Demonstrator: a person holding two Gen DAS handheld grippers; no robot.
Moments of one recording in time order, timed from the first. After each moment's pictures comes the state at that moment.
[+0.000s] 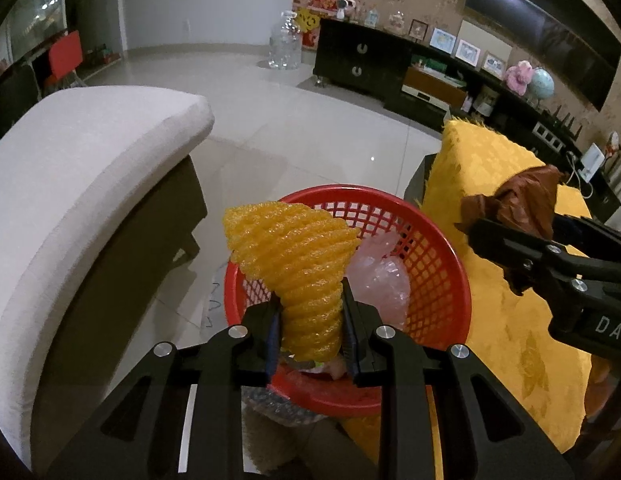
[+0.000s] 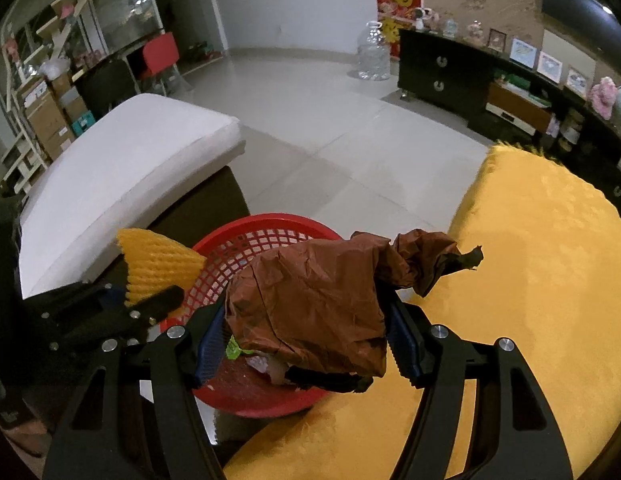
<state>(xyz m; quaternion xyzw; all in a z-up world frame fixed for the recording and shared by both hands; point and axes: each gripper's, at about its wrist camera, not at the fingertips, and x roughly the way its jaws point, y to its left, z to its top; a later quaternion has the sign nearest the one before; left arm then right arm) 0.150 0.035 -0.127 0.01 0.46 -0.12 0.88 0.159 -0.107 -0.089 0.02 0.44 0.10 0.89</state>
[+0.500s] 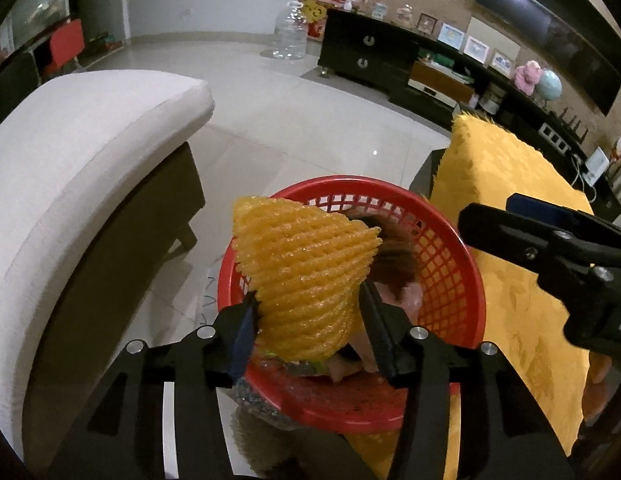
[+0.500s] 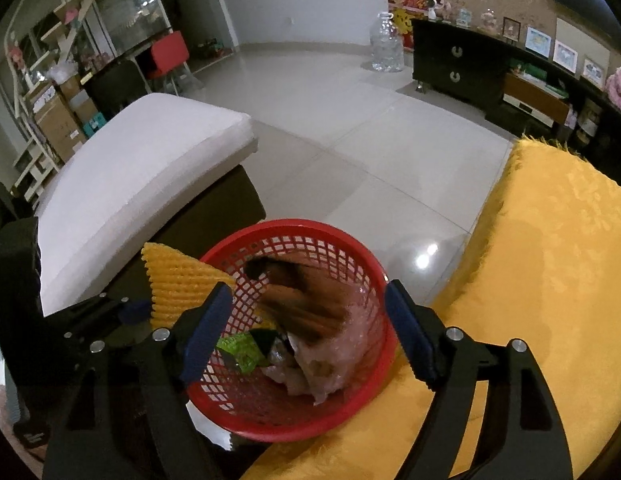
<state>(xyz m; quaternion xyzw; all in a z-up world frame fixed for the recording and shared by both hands) 0.163 0.039 -0.140 -0.01 0.47 -0.11 0.87 0.178 -0.104 -0.096 0.05 0.45 0.13 0.88</state>
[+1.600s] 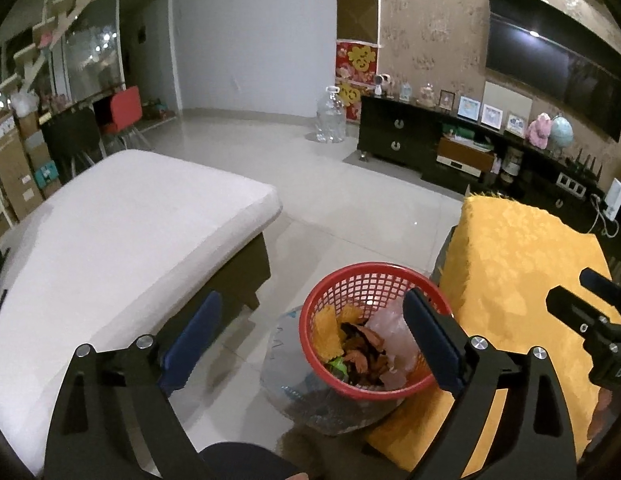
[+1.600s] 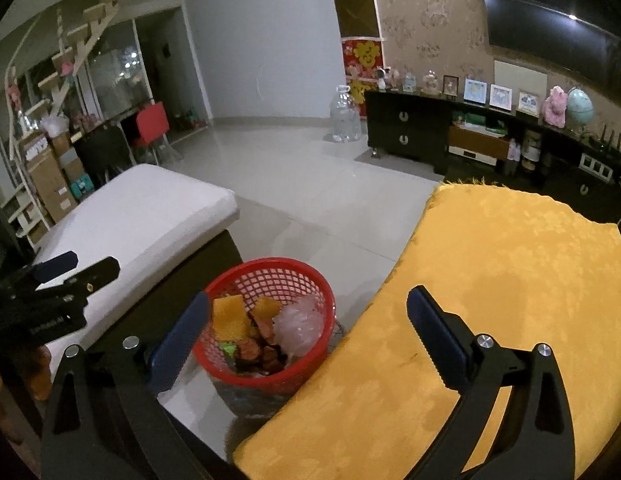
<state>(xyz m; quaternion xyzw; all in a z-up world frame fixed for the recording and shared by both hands) 0.068 0.058 -0.012 0.03 0.34 -0.03 0.94 0.056 -0.150 -0.016 0.07 0.33 0.06 0.94</state>
